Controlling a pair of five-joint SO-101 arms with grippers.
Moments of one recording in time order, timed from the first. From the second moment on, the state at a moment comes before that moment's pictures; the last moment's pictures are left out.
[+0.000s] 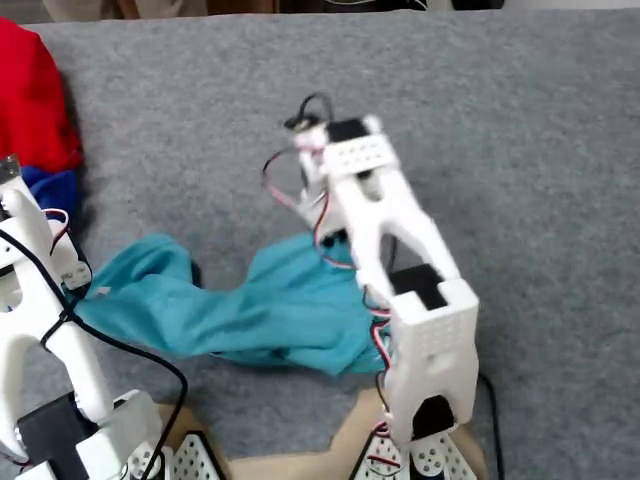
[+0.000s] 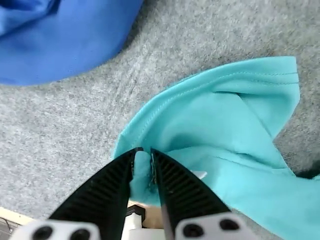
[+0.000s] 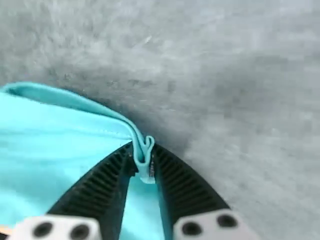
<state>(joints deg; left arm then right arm) -33.2 -18.4 23.1 88.1 -7.1 -19.6 29.1 -19.4 93.8 1.8</state>
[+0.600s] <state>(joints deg) -19.3 -18.4 -4.0 87.6 -3.9 -14.1 12.0 -55.8 101.3 6.5</state>
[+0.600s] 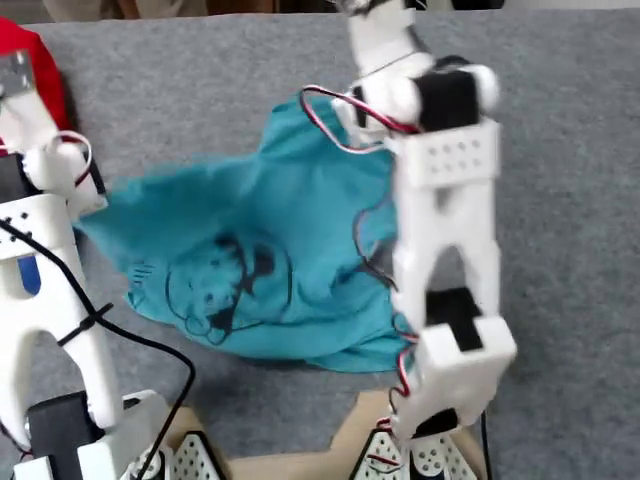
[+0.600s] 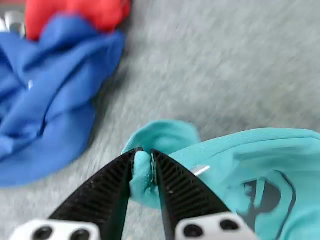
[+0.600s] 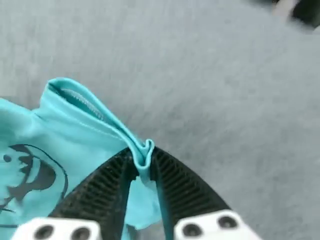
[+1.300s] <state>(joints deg) -10.8 -20.2 -35.7 100.2 3.6 8.0 -24.7 -64.2 100.5 23.9</state>
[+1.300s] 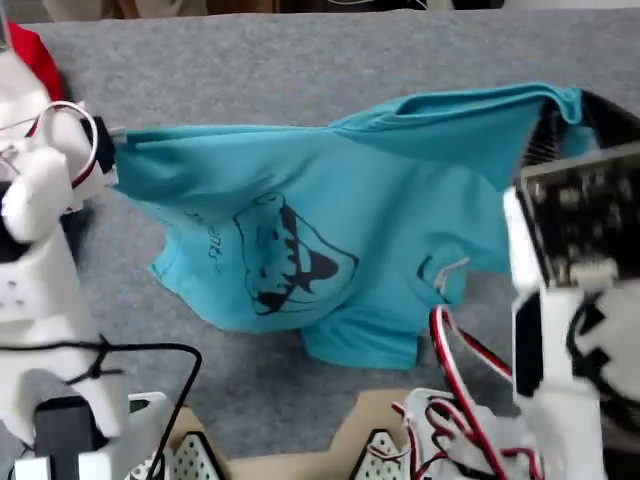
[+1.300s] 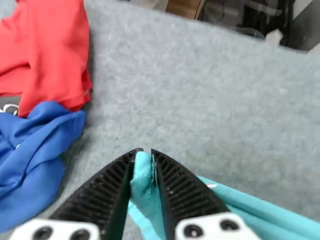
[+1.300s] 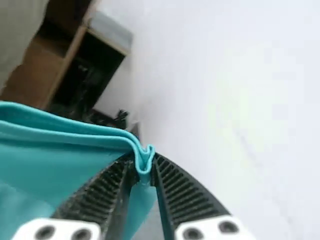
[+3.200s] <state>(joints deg) -20.7 -44.3 -30.2 98.0 6.3 -0.5 -28.6 -71.7 93.1 22.4</state>
